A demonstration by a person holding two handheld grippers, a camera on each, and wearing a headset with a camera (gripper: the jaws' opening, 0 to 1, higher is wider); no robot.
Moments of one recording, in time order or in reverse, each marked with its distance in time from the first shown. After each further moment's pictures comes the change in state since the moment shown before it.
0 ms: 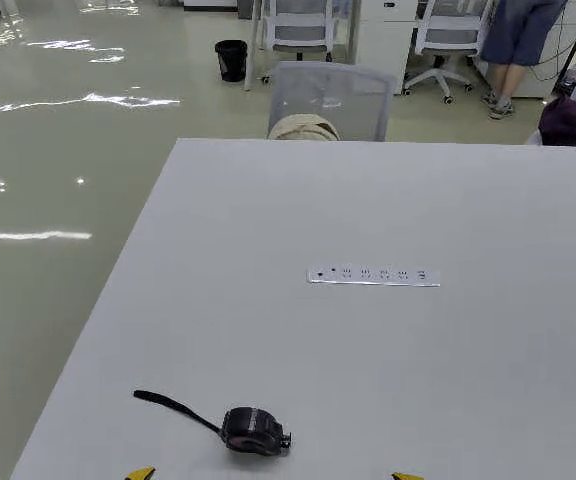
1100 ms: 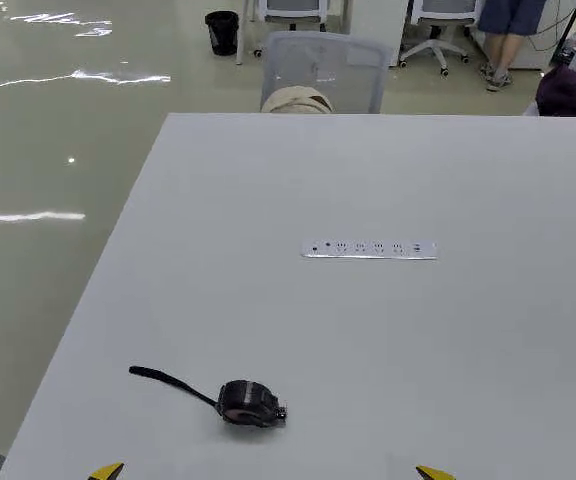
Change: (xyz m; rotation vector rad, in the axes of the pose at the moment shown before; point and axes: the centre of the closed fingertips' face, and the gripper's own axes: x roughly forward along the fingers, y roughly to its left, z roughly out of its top) left arm -0.027 0.006 -0.017 -0.076 -0.049 0.004; right arm -0.035 0.007 -0.017 0.014 0.019 -0.060
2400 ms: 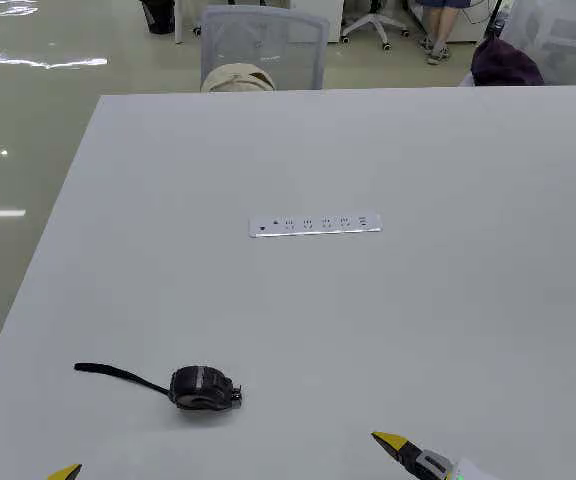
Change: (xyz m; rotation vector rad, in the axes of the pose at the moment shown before) left arm 0.005 -0.007 -0.002 -0.002 0.004 -0.016; right arm -0.001 -0.001 -0.004 0.006 0.007 -0.013
